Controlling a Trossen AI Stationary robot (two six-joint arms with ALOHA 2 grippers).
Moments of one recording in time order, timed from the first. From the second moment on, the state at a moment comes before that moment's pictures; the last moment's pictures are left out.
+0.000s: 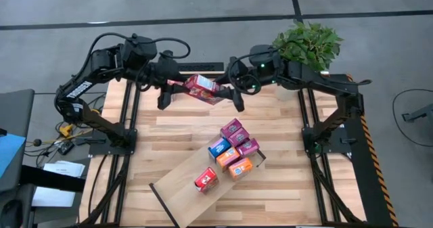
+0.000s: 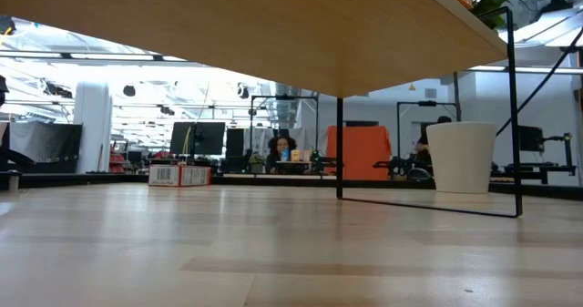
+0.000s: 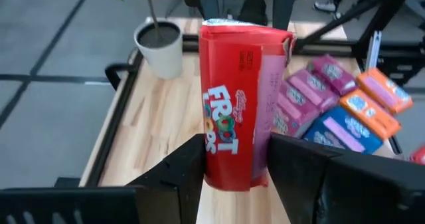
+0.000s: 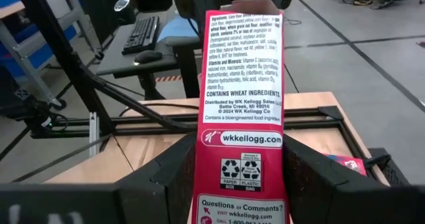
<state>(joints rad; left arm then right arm) 0.28 1.41 2.00 -1.16 0.10 0.11 -0.20 1.57 1.81 -0.53 -0.26 0.02</state>
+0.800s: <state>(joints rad) 0.28 1.37 2.00 -1.14 0.11 0.20 -0.21 1.52 1.81 -0.57 -0.26 0.00</state>
